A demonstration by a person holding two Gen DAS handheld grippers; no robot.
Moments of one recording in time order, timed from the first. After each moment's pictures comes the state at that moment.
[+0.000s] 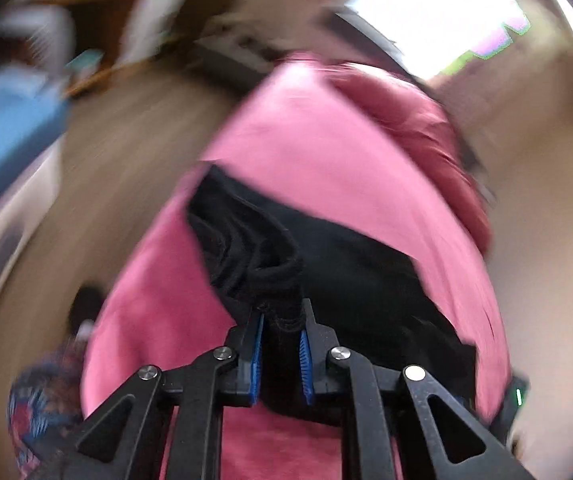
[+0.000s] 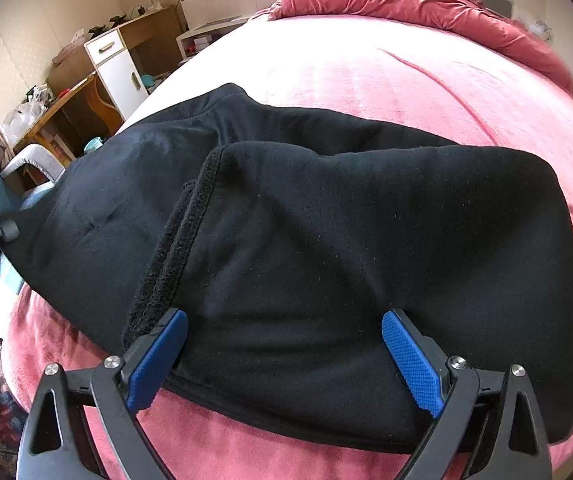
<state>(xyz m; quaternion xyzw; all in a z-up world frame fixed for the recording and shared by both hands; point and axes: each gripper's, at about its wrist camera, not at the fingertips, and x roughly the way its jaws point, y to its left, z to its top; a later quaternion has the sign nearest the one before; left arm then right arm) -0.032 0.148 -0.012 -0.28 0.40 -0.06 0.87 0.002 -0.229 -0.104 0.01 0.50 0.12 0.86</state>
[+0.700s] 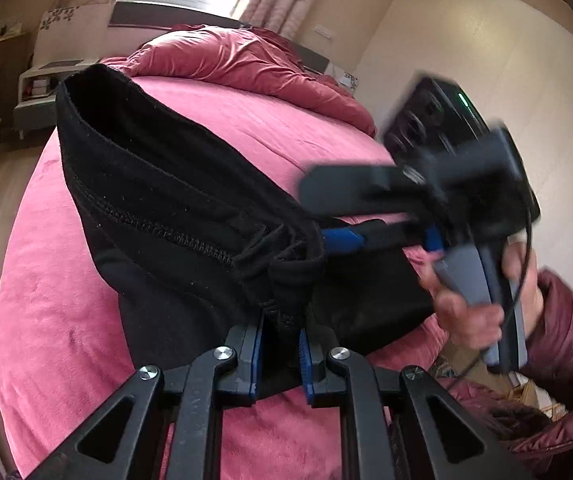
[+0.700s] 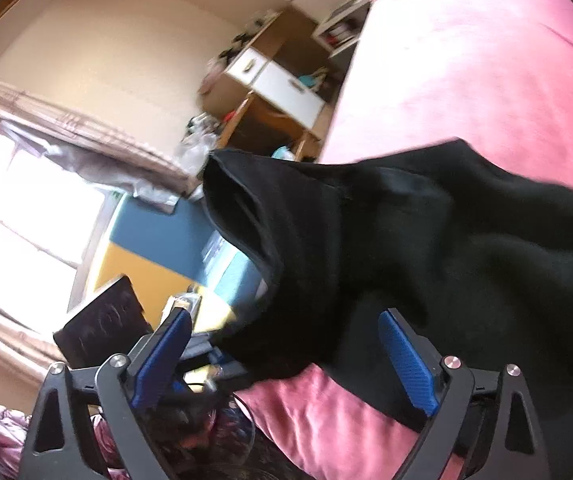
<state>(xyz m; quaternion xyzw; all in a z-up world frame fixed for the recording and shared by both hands) -0.034 0.018 0.015 -0.09 0.39 -0.29 0.87 0.069 -0.183 -0.037 0.22 0.50 0.43 0.72</state>
